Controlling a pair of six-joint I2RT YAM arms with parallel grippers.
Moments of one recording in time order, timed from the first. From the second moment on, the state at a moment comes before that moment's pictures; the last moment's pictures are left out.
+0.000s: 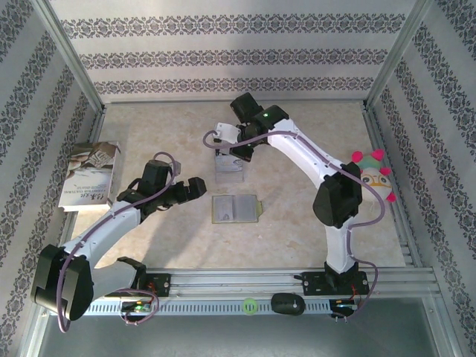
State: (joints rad) left arm -0.30 1.14 0.65 -0.34 0.32 -0.65; right arm 0.60 2.02 1.99 -1.07 -0.19 -0.72
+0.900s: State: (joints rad) left arm -0.24 1.22 0.68 -0.39 0.32 -0.63; right arm 0.59 2.27 2.15 -1.12 -0.17 -0.90
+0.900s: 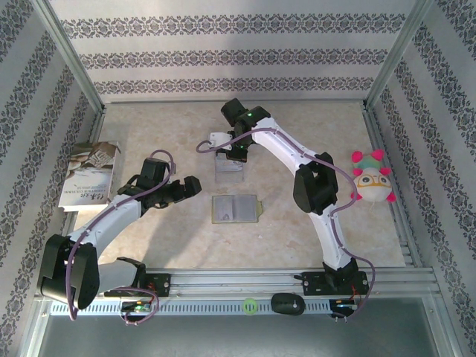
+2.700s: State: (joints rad) left arm -0.22 1.10 0.48 -0.24 0.34 -0.71; right arm 0.89 1.76 1.31 -0.48 -0.14 0.09
